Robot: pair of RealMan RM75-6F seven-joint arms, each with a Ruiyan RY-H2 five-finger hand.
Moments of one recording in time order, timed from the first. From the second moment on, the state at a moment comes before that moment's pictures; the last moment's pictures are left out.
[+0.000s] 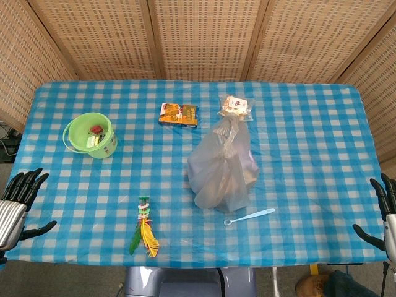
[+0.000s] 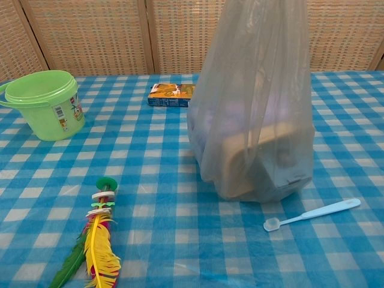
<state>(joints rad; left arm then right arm) -0.10 -1.03 0.02 -1.71 1.68 1.54 -0.04 -0.03 -1.01 0.09 -1.69 -1.57 1.66 0.00</state>
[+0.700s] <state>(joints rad) -0.14 -1.04 -0.02 -1.71 1.59 1.46 -0.03 0.24 -0.82 0.10 -1.75 -1.71 1.37 0.67</state>
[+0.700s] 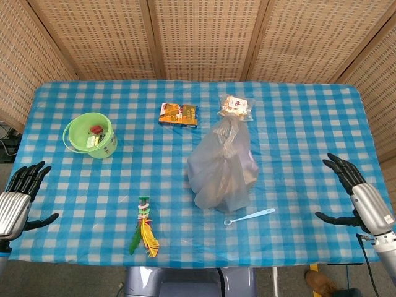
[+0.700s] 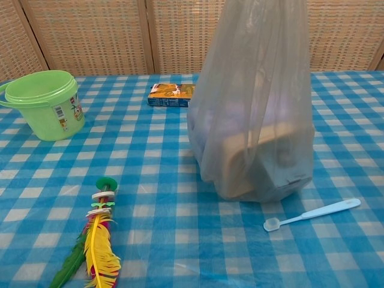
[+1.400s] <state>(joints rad) -0.18 -1.05 -0.08 -1.67 1.45 1.38 -0.07 0.83 -0.63 0.27 -1.92 -1.64 0.75 1.28</state>
